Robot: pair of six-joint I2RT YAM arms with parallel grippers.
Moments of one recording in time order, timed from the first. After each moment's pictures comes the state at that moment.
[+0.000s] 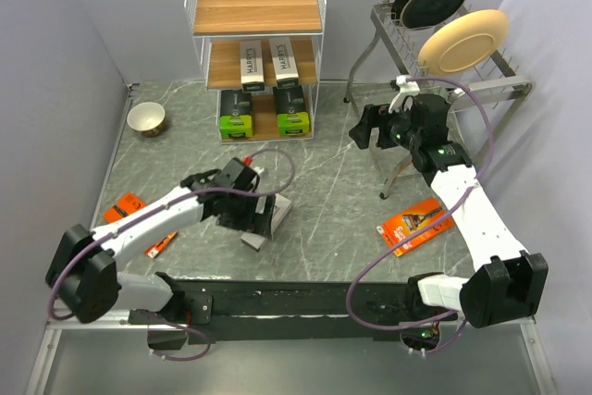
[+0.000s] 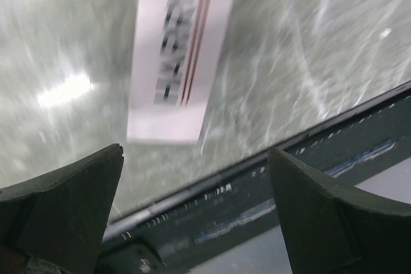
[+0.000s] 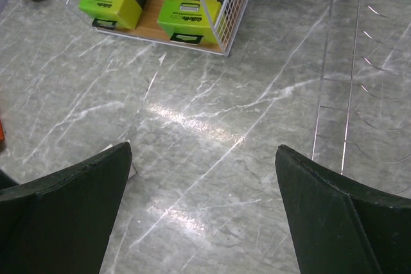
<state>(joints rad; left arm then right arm) -0.70 1.28 0.88 -0.74 0.13 -0.46 0.17 1.24 1.13 -0.33 -0.32 0.15</state>
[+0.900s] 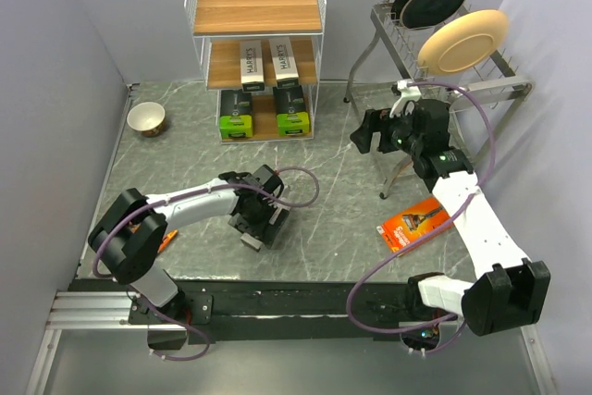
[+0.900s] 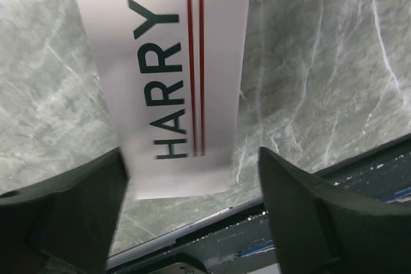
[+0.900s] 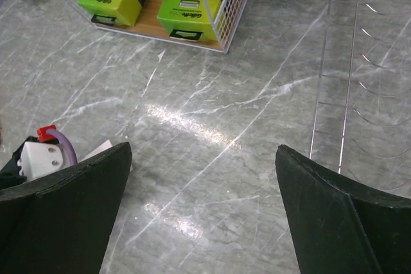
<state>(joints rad) -0.77 1.59 0.97 -0.70 0.07 -0.26 0.17 1.19 1.08 -0.31 -0.32 0.14</state>
